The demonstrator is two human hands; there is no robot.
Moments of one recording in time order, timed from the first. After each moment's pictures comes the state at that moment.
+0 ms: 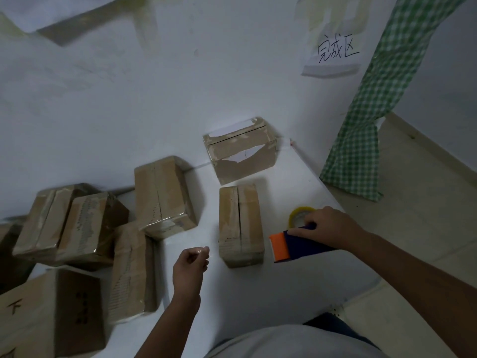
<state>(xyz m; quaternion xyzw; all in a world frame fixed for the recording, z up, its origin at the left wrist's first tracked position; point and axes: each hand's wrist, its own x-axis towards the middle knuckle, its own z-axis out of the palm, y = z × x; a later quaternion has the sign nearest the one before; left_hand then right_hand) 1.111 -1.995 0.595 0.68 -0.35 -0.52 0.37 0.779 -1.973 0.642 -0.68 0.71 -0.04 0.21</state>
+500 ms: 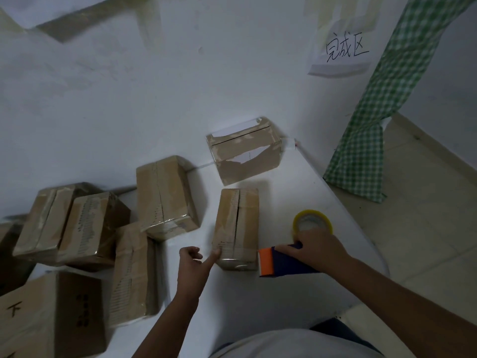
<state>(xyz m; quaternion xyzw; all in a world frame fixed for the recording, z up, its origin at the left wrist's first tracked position) 1.116 -2.012 0.588 0.72 -0.45 -0.47 0.26 0.826 -1.969 0.617 -0.64 0.74 0.01 0.20</state>
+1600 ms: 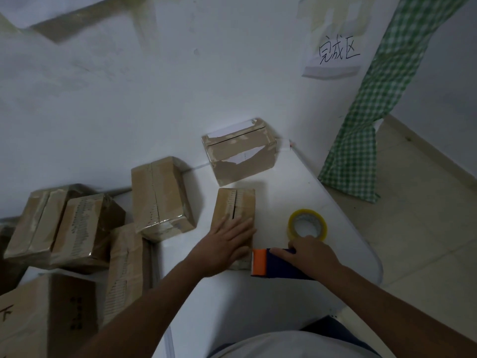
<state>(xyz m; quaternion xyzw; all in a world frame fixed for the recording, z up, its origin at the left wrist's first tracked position) 1.079 -2.062 0.596 0.24 -0.96 -0.12 -0.04 0.838 -1.953 0.609 -0.60 0.76 0.01 0.24</state>
